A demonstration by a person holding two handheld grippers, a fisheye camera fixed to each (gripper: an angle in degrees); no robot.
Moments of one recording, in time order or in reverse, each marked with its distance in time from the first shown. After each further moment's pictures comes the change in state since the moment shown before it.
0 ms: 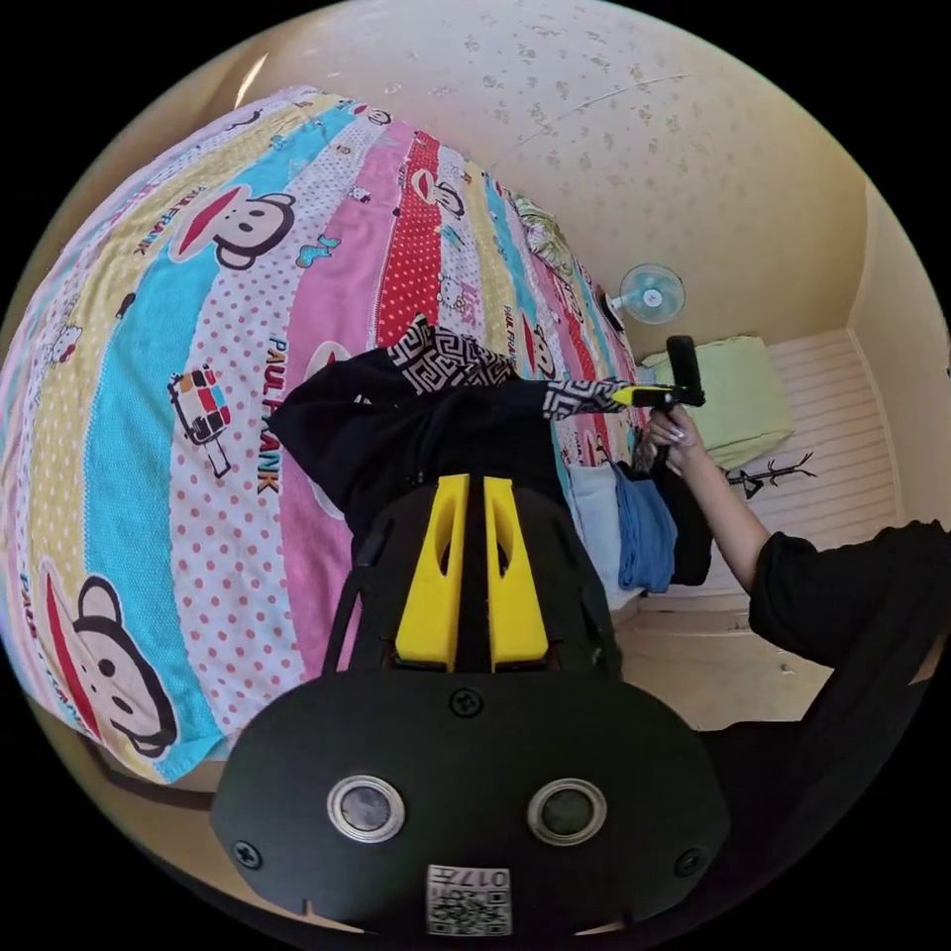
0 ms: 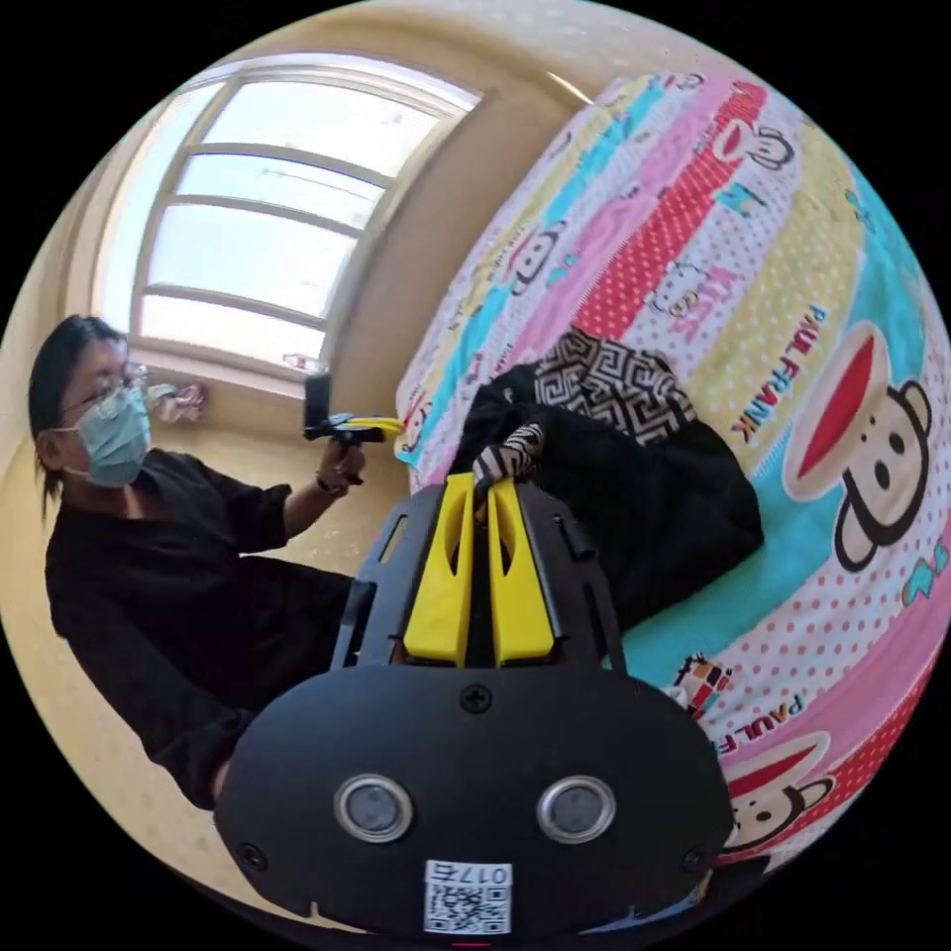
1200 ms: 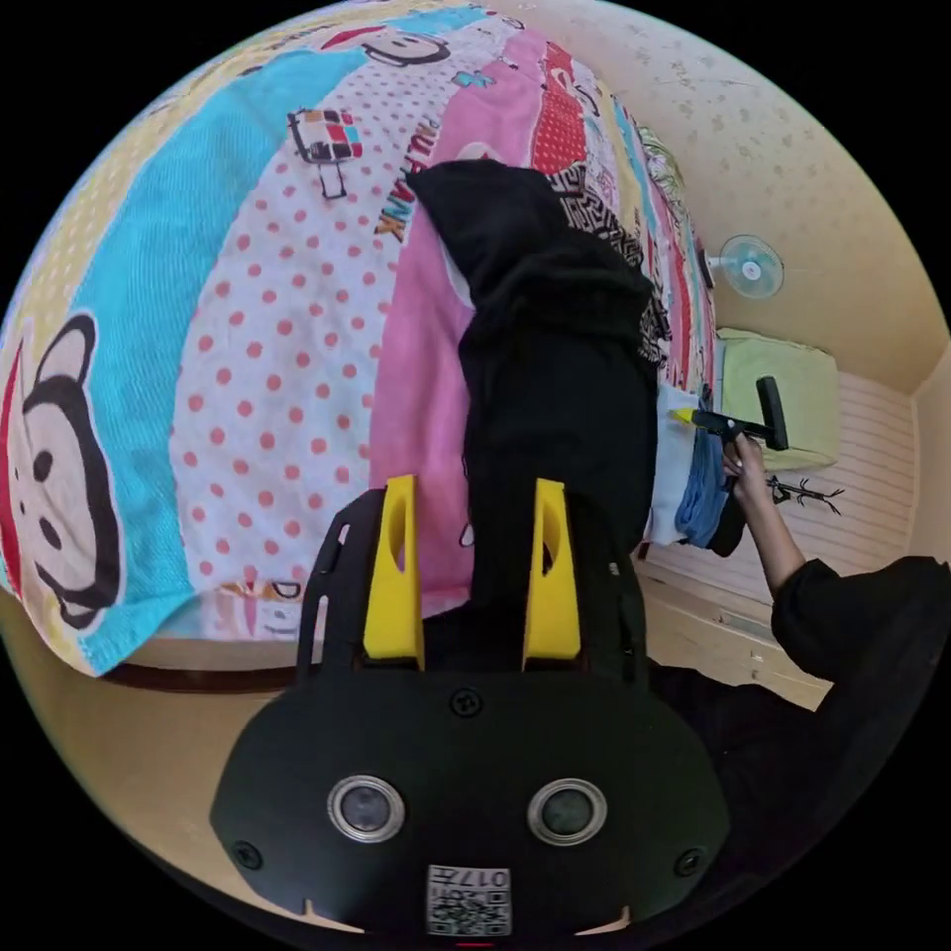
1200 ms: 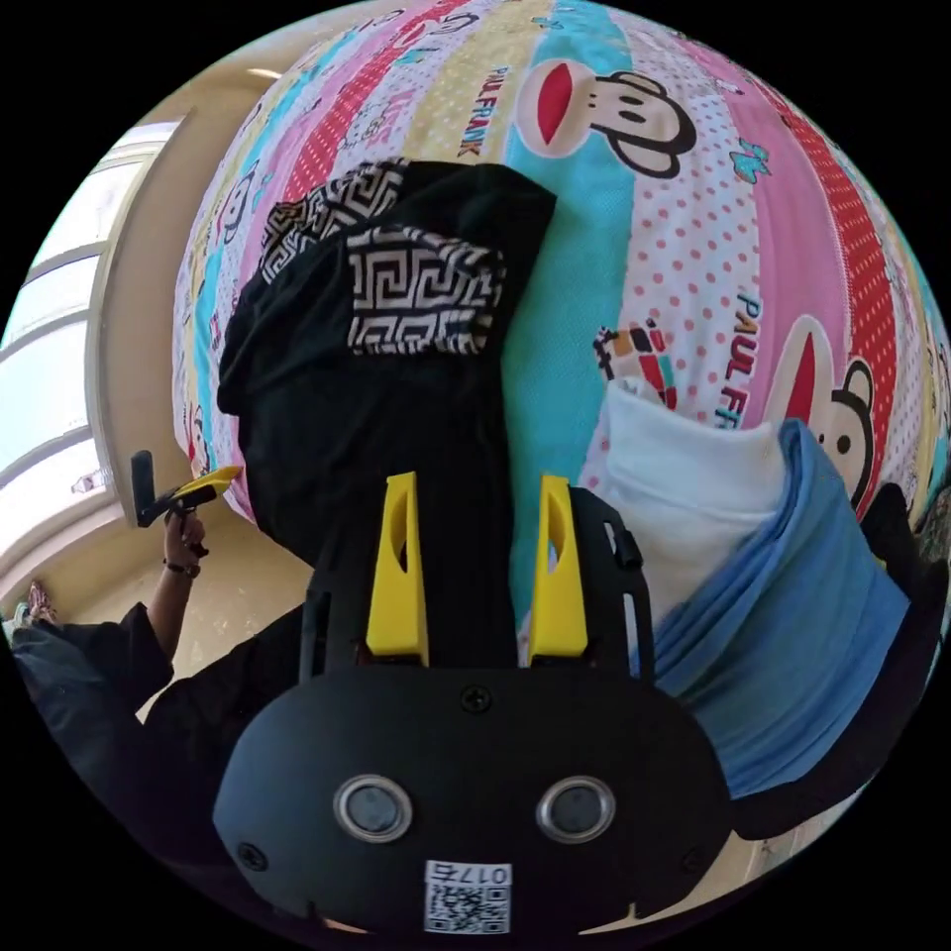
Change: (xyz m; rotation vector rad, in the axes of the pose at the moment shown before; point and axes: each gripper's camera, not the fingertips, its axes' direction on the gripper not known) left arm -0.136 -0.016 -0.025 -0.277 0.031 -0.244; right arm -0.020 0.136 0.035 -0.149 0.505 0.644
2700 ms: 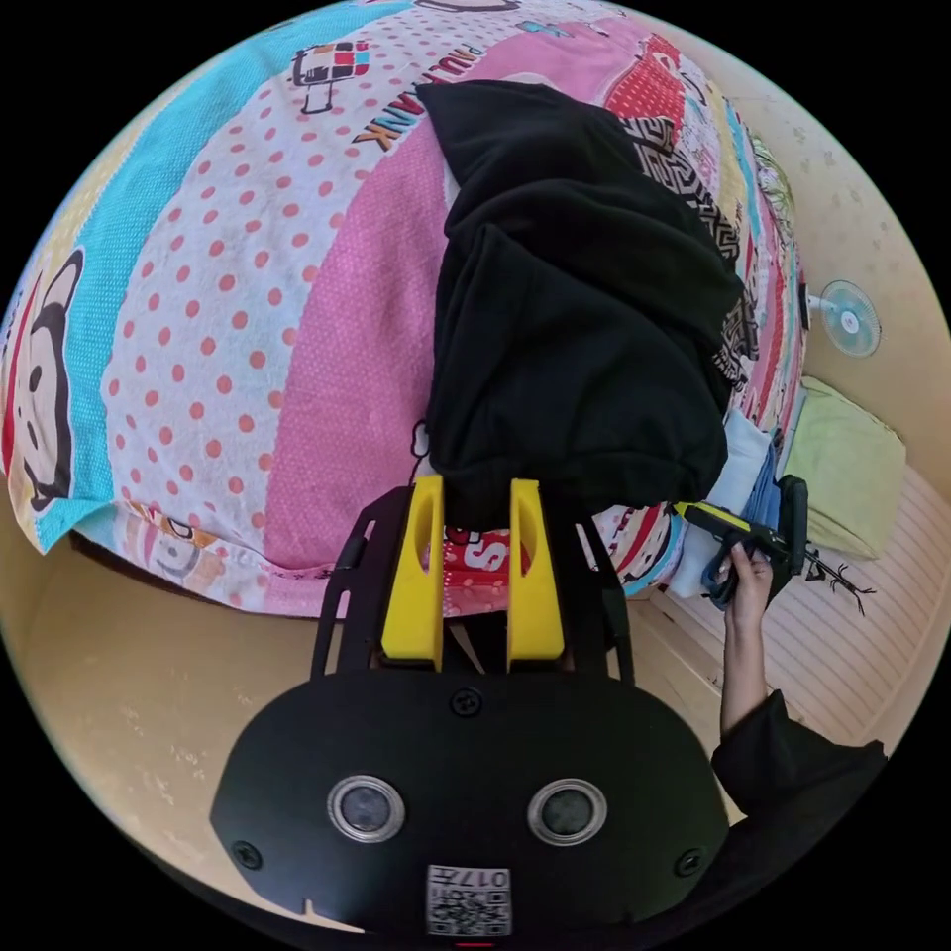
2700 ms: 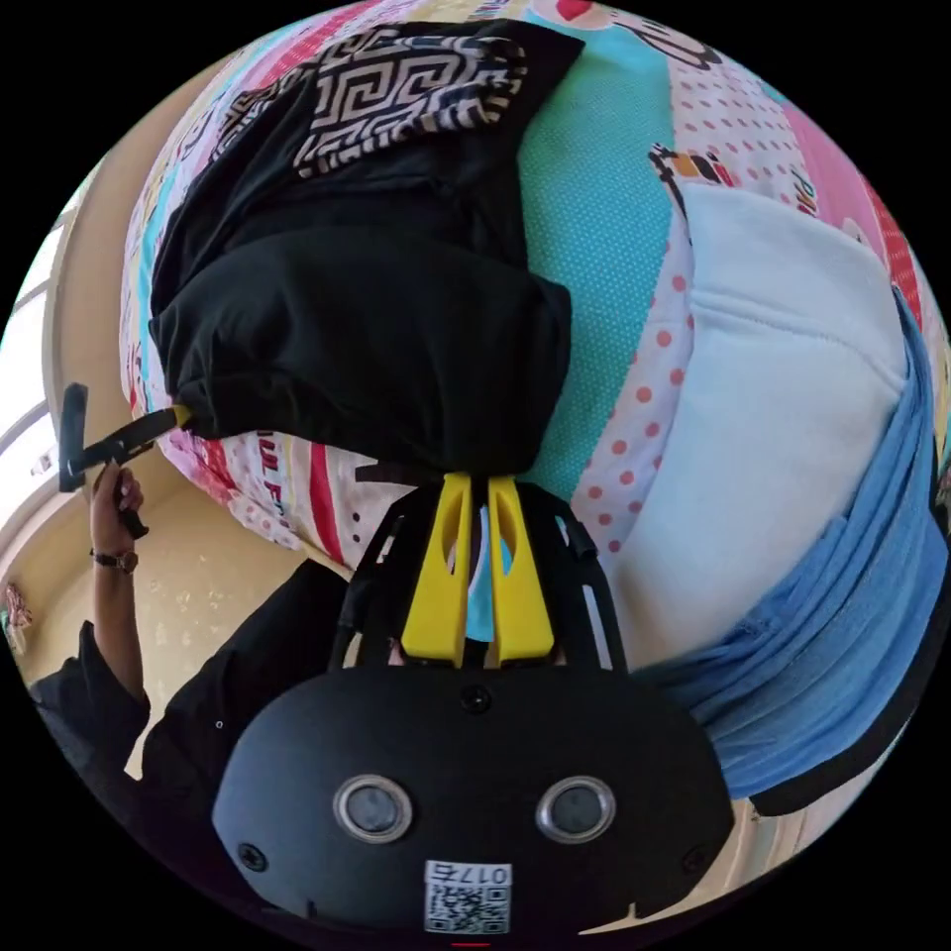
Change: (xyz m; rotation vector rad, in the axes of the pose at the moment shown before) left arm 0.060 -0.114 0.020 -0.087 -0.215 -0.261; right arm 0.065 0.075 0.049 -0.138 0.121 -0.007
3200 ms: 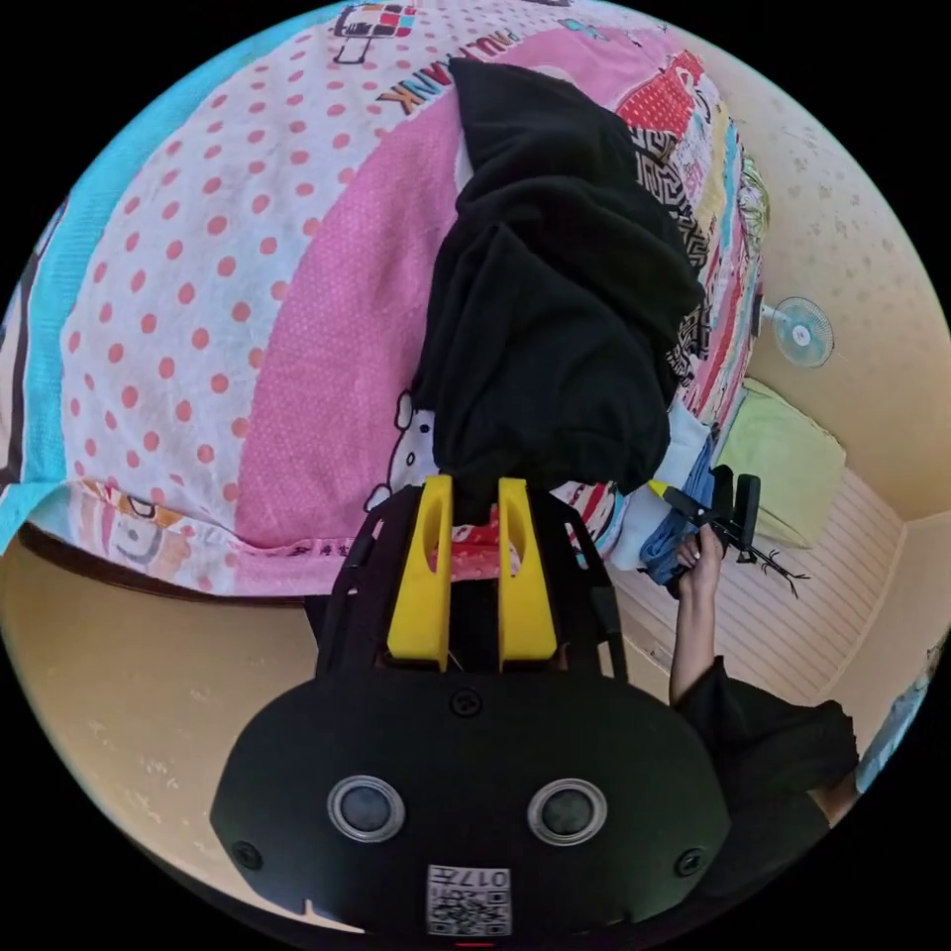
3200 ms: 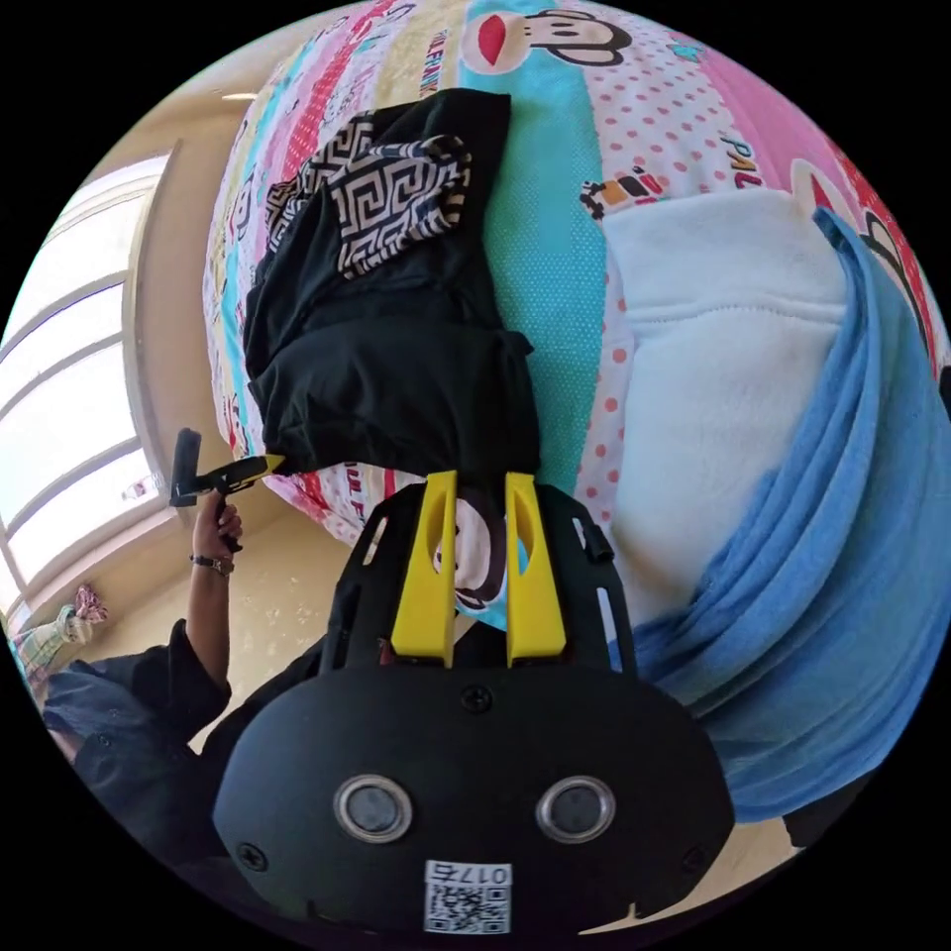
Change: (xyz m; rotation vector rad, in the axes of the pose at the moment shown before) left arm -0.009 0.015 -0.005 -0.019 0.223 -0.013; right arm 0.061 0.038 -0.042 0.137 -0.319 0.078
